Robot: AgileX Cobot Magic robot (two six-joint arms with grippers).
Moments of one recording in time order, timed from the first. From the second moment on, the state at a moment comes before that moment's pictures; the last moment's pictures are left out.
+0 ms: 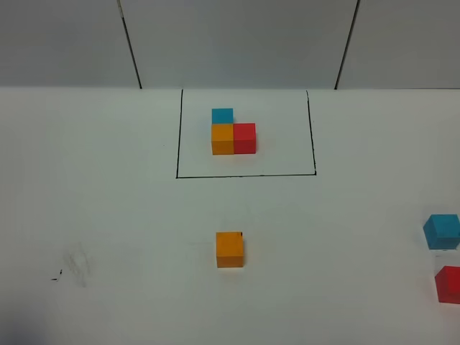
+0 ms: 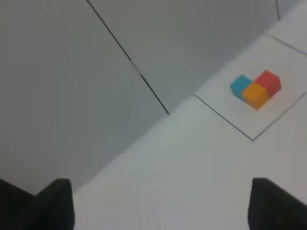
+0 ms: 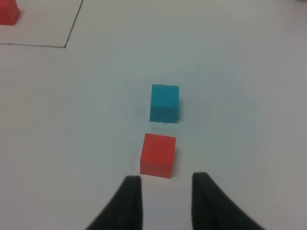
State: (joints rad) left arm -0.72 0.66 -1.43 0.45 1.20 0.23; right arm 0.03 0.01 -0.50 -0.06 1.07 0.00
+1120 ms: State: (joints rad) left arm 0.03 -0.01 -0.74 0.01 1.16 0.03; right arm 0.03 0.01 -0.50 -0.06 1.07 0.00
